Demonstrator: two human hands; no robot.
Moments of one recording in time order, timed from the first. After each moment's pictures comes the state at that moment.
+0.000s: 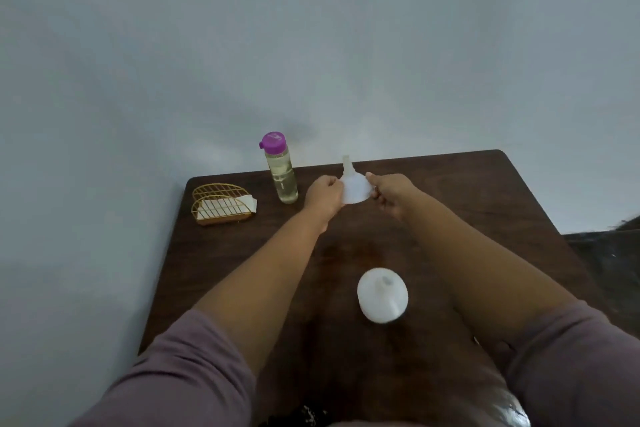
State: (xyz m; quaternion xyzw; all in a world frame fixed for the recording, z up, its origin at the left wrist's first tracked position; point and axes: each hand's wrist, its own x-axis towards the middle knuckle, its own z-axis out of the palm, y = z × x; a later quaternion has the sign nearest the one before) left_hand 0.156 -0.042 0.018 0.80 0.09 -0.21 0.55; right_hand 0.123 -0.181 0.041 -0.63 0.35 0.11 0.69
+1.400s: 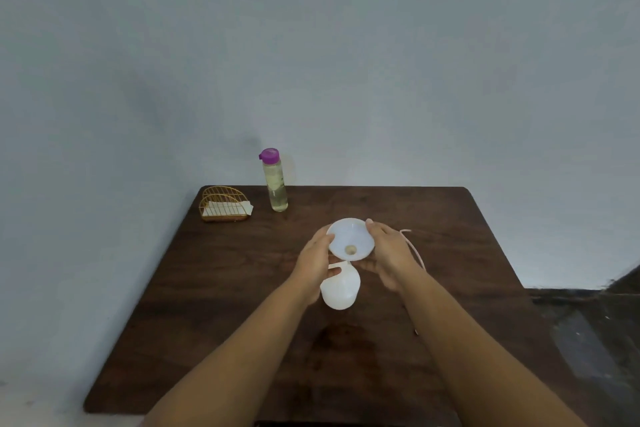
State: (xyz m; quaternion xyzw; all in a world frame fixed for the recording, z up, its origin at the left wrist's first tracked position) left_hand -0.057 -0.058 0.069 0.68 0.10 -0.19 0.70; right_hand -0.065 -0.193 0.073 -0.62 0.22 0.05 0.75
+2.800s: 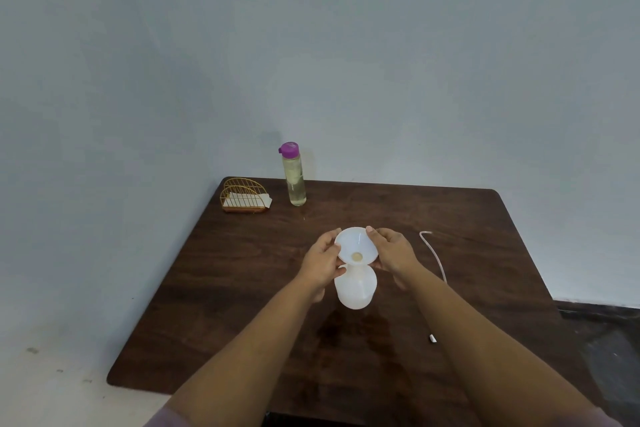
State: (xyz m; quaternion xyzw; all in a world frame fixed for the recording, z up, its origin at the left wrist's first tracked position) left_hand -0.043 -0.047 0.035 0.71 0.12 -0.17 0.67; right_hand -0.027 -0.201 0.017 -0.77 0.17 0.06 0.61
